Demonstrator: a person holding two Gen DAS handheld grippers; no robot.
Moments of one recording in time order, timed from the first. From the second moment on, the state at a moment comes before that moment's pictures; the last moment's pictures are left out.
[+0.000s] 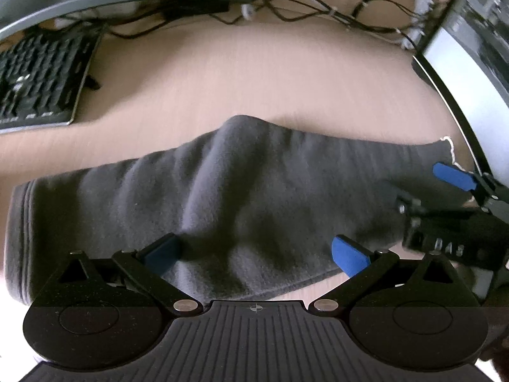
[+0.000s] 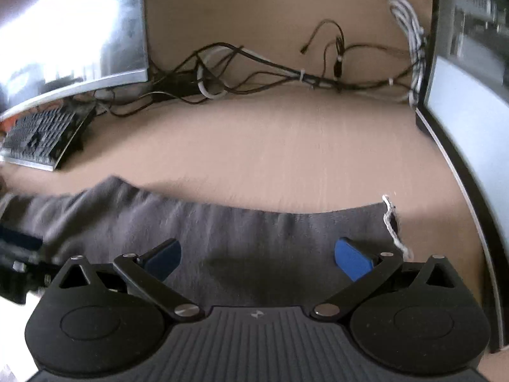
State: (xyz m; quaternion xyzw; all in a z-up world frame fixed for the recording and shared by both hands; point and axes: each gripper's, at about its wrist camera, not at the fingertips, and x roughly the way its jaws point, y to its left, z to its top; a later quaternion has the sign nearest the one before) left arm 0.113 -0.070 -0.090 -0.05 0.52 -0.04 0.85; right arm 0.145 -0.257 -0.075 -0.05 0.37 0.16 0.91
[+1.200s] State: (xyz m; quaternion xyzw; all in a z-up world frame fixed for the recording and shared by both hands) left arm -0.036 0.114 -0.005 -0.18 0.38 0.17 0.89; right arm 0.052 -0.046 -0.055 -0.24 0.31 0.47 0.79
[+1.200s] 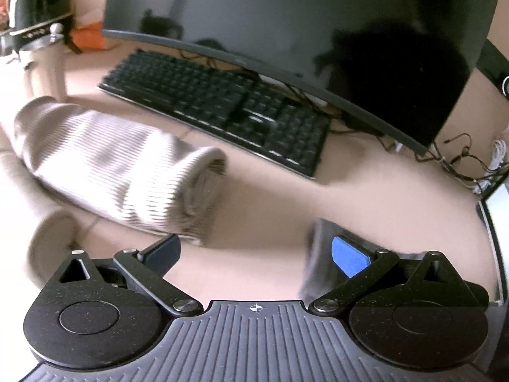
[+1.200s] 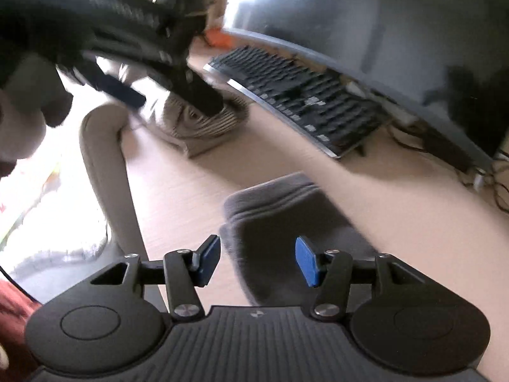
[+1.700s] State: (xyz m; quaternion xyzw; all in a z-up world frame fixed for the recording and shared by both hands) left arm 0.003 0.037 -0.042 0.18 0.31 -0.03 0.93; right arm 0.084 -0.065 -0.006 -0.17 0.30 0.39 0.85
